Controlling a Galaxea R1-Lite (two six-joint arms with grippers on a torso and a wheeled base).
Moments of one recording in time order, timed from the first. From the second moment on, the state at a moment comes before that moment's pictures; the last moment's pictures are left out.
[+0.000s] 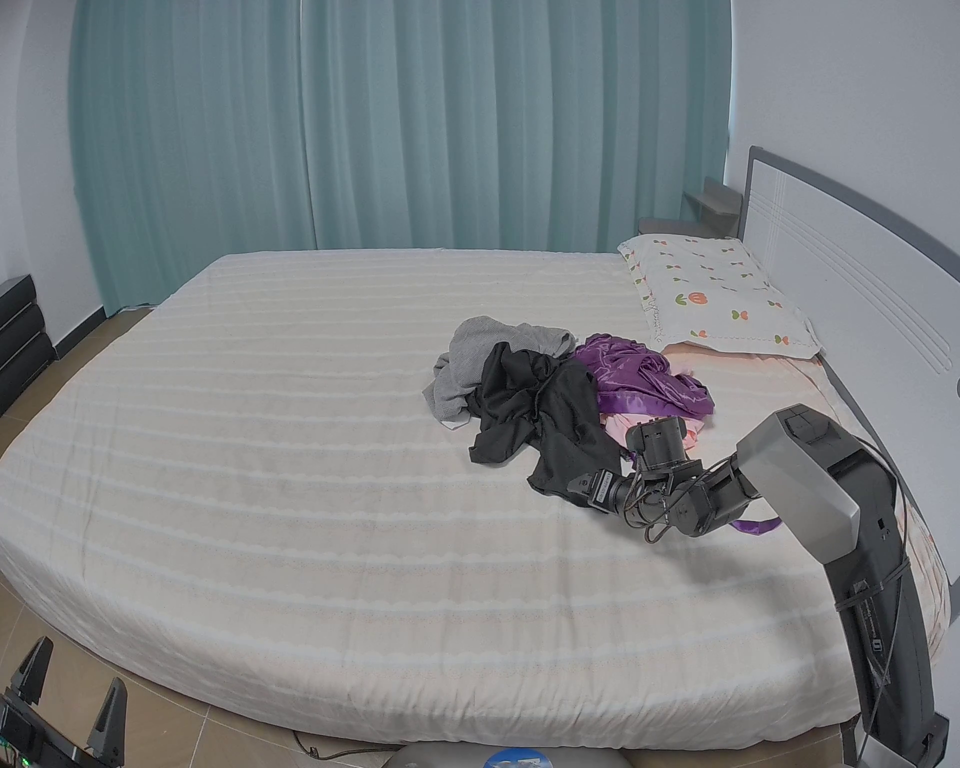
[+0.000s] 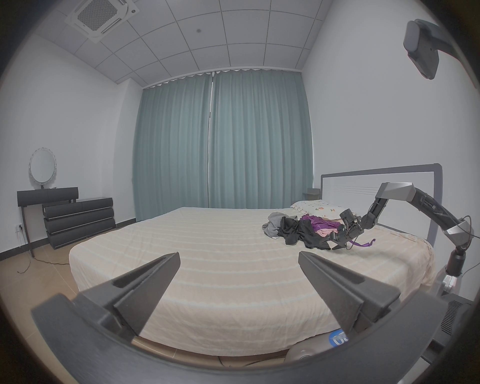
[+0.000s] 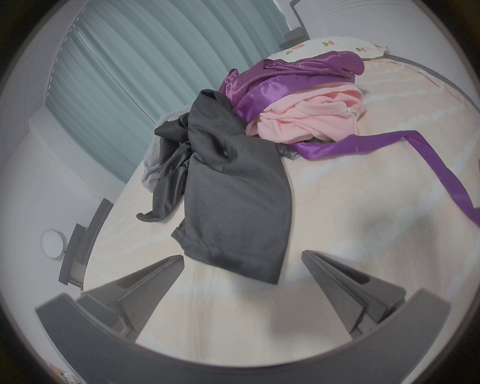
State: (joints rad) left arm 0.00 0.02 -0.02 0.00 -0.03 0.00; right arm 0.32 2.67 -1.59 -0.40 0.03 0.62
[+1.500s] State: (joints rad) left arm 0.00 0.02 -0.02 0.00 -0.03 0.00; right arm 0.37 2.16 -0.90 -0.87 0.16 0.84
